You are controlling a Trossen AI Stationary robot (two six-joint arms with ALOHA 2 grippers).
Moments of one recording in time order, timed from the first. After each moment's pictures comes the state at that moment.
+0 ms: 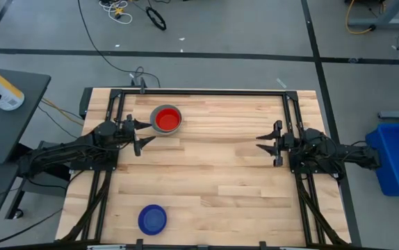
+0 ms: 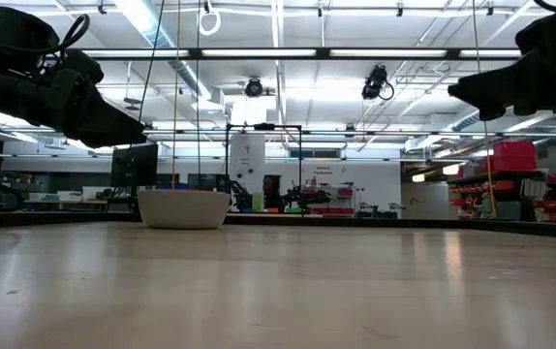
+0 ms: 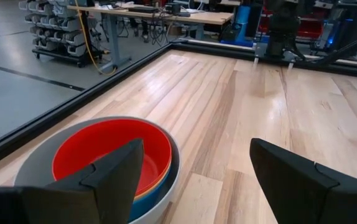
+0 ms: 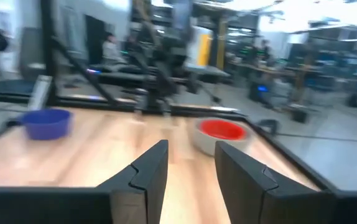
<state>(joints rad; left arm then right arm) 0.36 0.20 0.02 -0.03 -0.01 -0.05 -0.10 0.00 0.01 0.03 -0.04 -0.11</state>
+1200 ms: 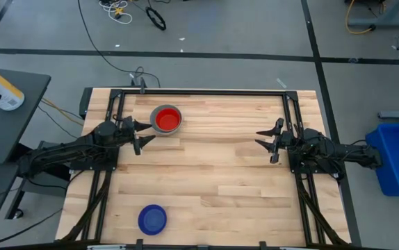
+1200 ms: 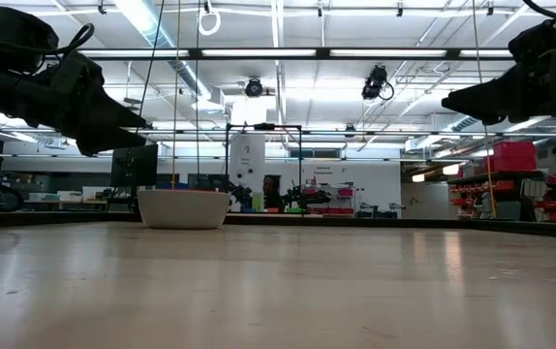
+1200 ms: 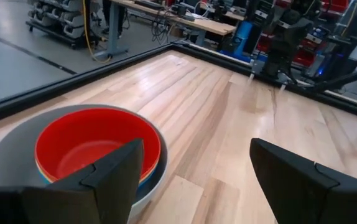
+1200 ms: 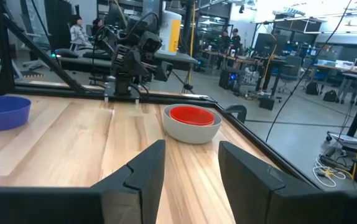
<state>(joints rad) 0.36 0.20 0.02 0.01 -0.01 -0.24 -0.10 0.03 0.01 0.03 0.10 -0.15</state>
